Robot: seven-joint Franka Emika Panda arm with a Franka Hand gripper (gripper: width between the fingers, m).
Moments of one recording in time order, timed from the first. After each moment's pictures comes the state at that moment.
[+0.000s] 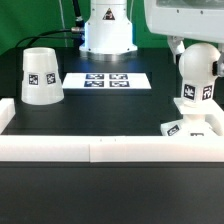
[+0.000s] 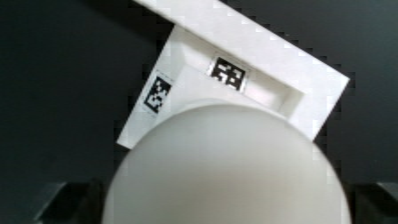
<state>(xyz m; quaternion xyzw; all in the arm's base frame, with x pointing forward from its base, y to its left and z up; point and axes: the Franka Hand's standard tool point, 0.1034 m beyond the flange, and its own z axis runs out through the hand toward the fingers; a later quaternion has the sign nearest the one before) 0.609 0.101 0.114 -0.85 0.52 0.03 0.06</state>
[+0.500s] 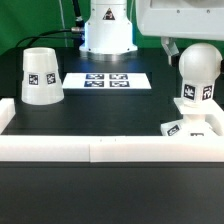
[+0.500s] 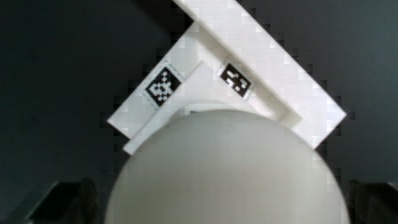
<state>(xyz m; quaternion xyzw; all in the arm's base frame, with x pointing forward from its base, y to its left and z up) 0.609 0.101 0.114 -0.94 0.34 0.02 0.06</state>
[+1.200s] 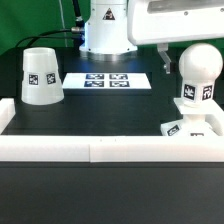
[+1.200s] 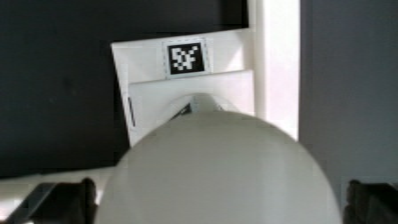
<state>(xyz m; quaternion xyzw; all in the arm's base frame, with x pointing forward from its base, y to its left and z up) 0.609 0.104 0.114 -1.00 0.01 -0.01 0.05</state>
